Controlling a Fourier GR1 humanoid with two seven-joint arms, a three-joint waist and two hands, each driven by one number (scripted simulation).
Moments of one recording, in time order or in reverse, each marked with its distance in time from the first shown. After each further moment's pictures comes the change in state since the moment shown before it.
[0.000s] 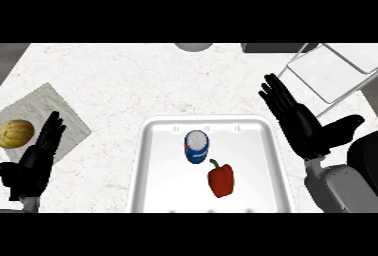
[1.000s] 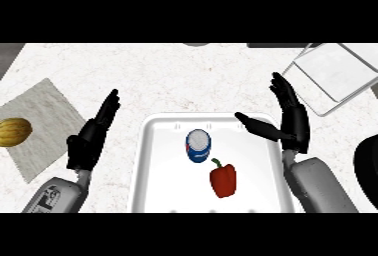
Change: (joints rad) left arm -0.215 -0.152 -0.162 -0.040 -0.128 0.008 0.153; right arm -0.048 0.159 -0.065 0.226 0.304 -0.445 -0.179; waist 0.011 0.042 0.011
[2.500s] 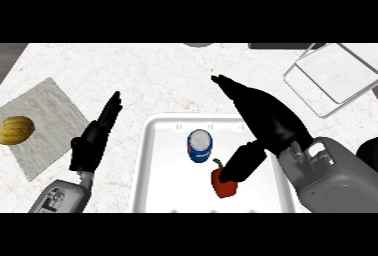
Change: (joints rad) left arm 0.022 -0.052 0.042 -0.001 -0.066 -0.044 0.008; right arm -0.396 -0.259 0.359 -0.499 0.221 0.645 1.157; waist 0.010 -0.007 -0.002
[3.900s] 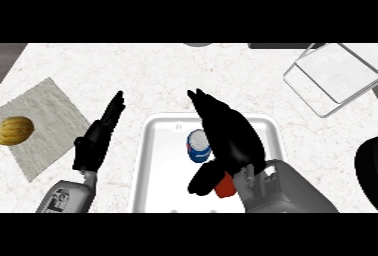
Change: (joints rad) left arm 0.012 -0.087 0.079 -0.014 -0.098 -0.074 0.022; right arm 0.121 0.324 -0.016 0.022 0.365 0.089 0.050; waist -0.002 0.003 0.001
